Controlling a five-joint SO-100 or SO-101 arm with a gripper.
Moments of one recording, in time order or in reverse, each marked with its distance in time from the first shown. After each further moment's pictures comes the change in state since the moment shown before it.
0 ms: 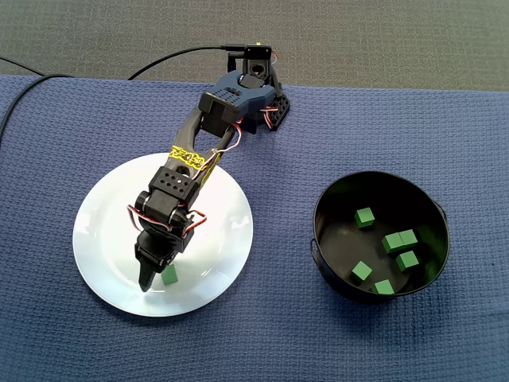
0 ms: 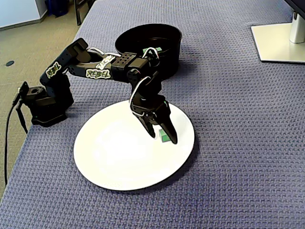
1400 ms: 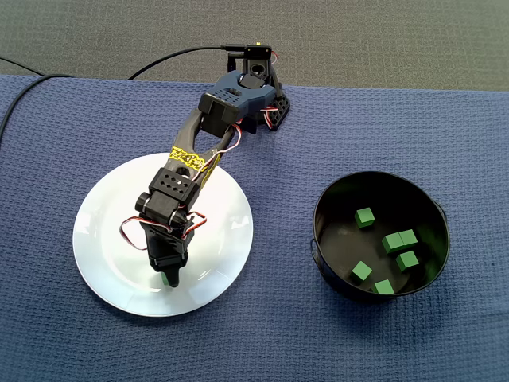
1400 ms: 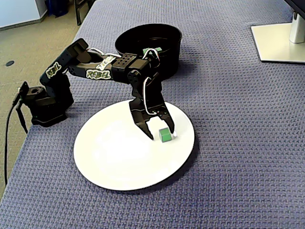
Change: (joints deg) arm 0.0 -0.6 1.1 -1.1 -44.6
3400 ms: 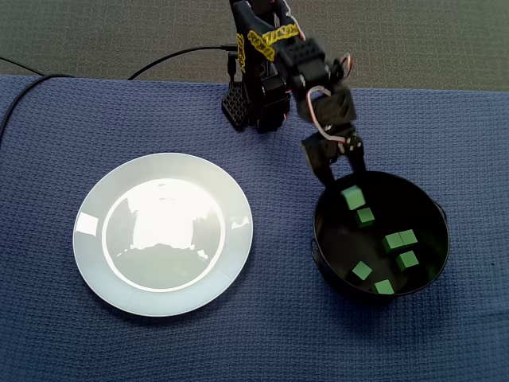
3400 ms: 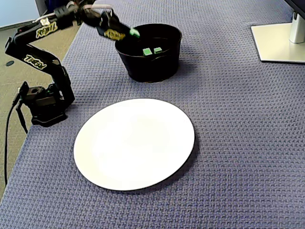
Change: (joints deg) arm -54.5 96.3 101.7 -54.8 -37.6
